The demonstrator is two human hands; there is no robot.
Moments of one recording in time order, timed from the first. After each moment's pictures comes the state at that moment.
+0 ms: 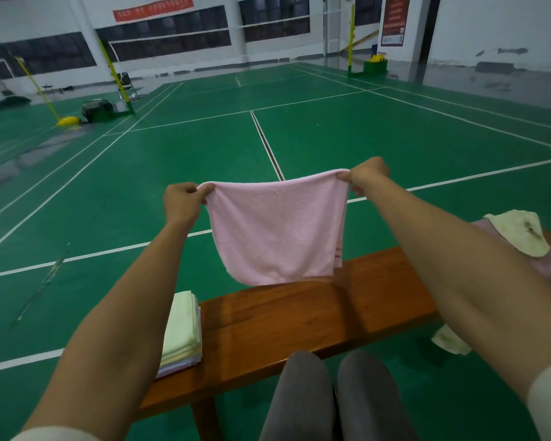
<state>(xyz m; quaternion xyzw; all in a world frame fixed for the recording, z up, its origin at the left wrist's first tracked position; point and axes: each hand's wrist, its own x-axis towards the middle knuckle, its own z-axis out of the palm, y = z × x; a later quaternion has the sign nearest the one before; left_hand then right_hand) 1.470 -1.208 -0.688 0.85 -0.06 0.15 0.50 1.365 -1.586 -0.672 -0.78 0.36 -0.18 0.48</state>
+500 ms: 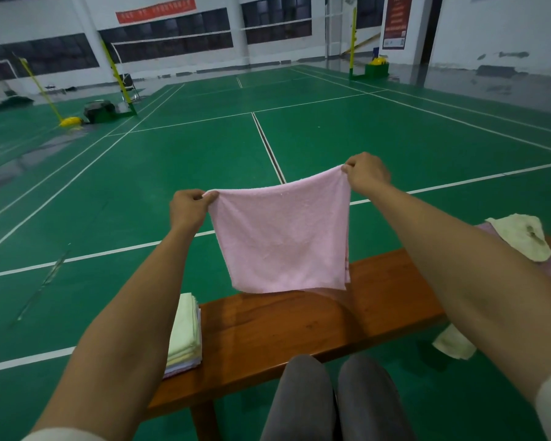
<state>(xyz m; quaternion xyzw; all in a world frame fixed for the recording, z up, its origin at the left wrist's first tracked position) 1.474 -1.212 -0.698 0.87 -0.05 0.13 0.48 1.365 -1.582 -0.665 -0.91 0.26 -0.21 0.26</state>
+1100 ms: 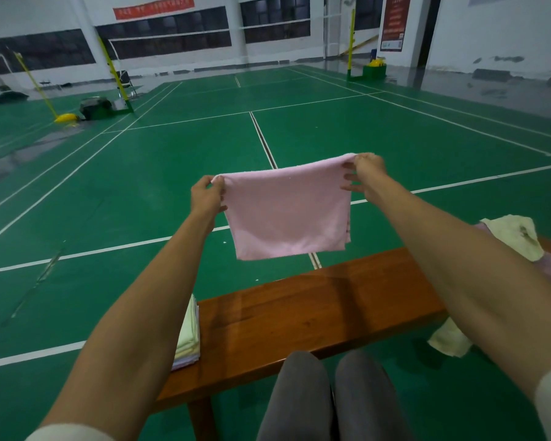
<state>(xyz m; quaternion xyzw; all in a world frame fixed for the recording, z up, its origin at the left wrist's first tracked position) 1.464 -1.256 -0.692 0.75 -0.04 0.05 0.66 1.360 -1.575 -0.664 -0.63 0.26 -0.23 0.69</state>
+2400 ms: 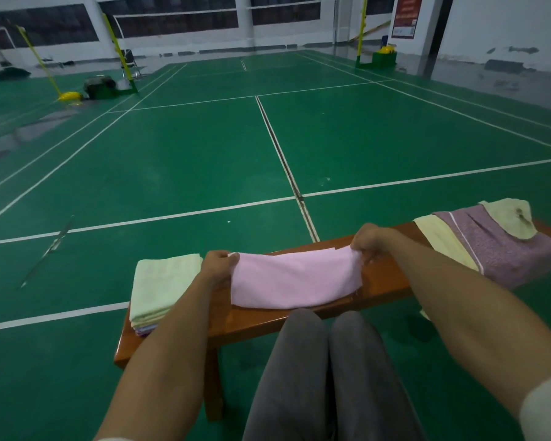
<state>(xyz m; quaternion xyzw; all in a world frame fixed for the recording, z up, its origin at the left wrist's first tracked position) 1.360 -1.177 -0.874 0.86 0.03 -0.12 0.49 1.261 -1.552 -0.816 -0.89 0.28 0.16 0.31</state>
